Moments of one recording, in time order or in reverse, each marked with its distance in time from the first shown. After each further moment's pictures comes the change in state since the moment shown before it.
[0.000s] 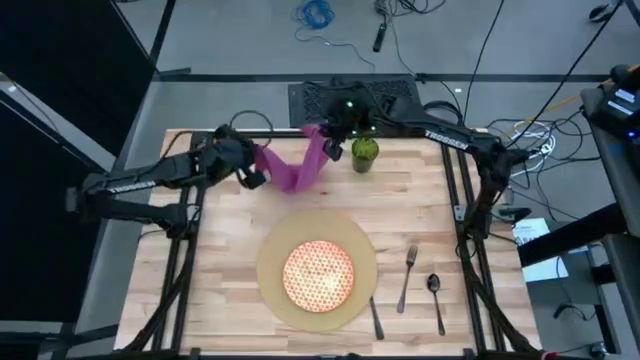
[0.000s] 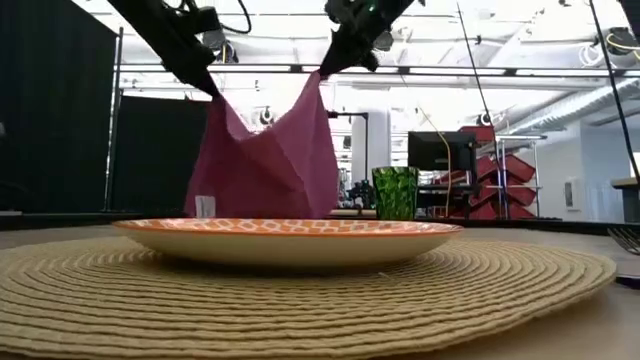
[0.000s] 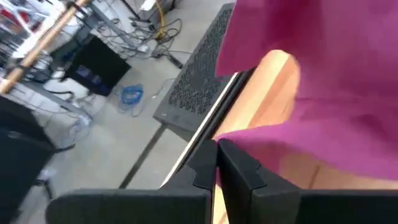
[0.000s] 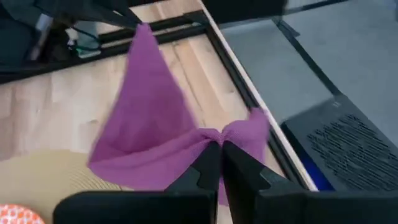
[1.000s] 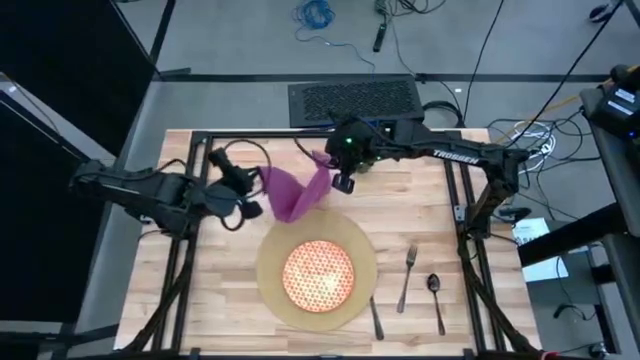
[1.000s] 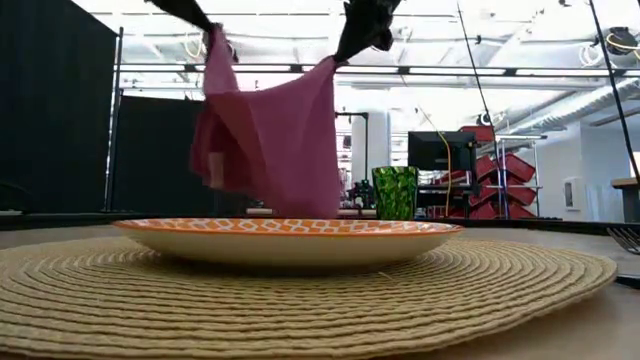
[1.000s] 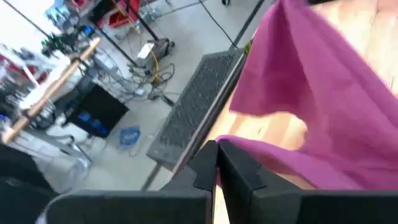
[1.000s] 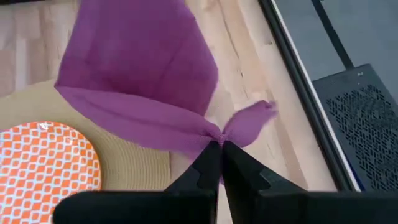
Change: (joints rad) left arm -0.562 -0.041 0.150 -0.326 -0.425 -0.304; right arm 0.218 -0.091 0.000 -0.280 0.161 0.035
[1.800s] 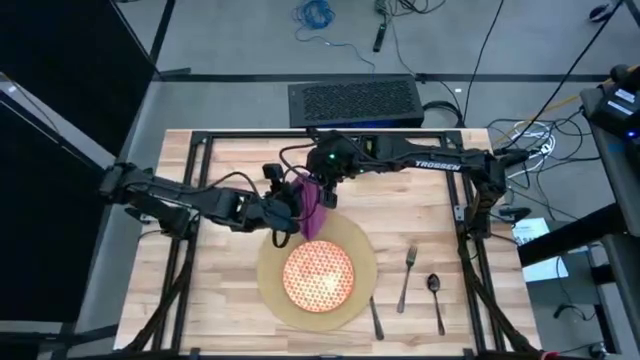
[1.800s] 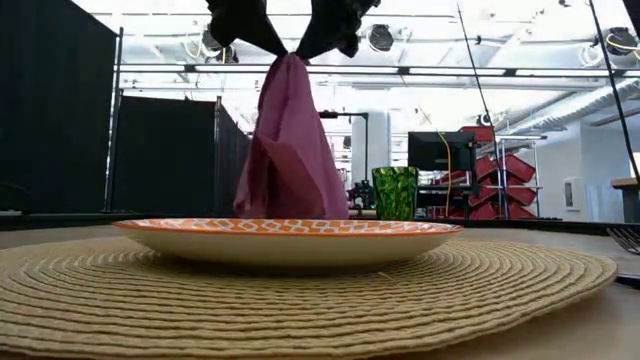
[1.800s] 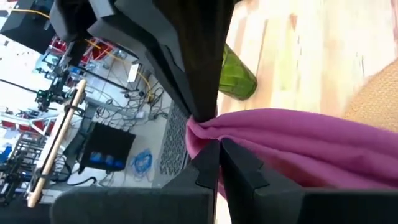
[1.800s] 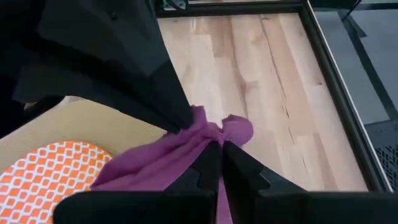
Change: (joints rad) left arm 0.035 0.436 0.186 0.263 0.090 0.368; right arm 0.064 0.096 0.000 0.169 -0.079 -0.044
